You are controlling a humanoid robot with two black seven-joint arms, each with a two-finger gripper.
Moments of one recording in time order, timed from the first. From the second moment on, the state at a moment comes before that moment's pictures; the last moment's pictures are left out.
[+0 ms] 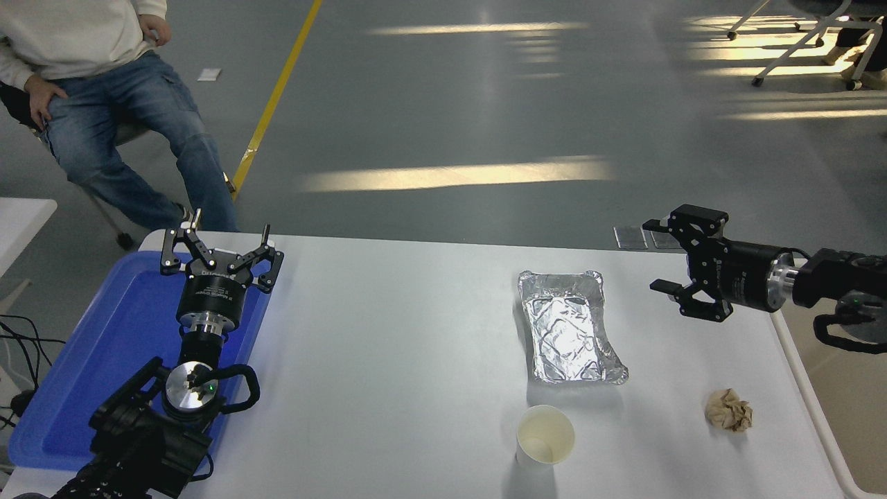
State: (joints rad) left arm -0.50 0.10 -1.16 -0.54 -0.09 -0.64 -0.35; right arm 1.10 -0.78 -0.25 1.05 -0.09 0.42 0.13
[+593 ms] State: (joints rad) left arm -0.50 0.10 -1.16 -0.54 -0.09 -0.64 -0.35; right arm 1.44 -0.77 -0.70 1.29 -0.34 0.29 0.13
